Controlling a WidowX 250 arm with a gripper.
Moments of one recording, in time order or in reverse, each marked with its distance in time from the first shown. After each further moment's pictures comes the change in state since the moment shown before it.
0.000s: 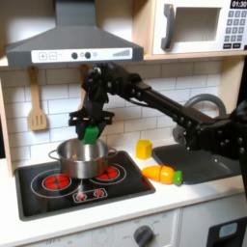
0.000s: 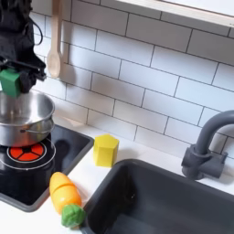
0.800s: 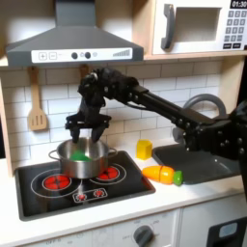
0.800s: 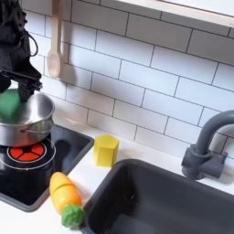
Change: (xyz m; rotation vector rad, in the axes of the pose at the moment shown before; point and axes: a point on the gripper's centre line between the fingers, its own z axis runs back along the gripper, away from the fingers) arm -0.001 0.005 -0.007 -0.009 -0.021 -0.009
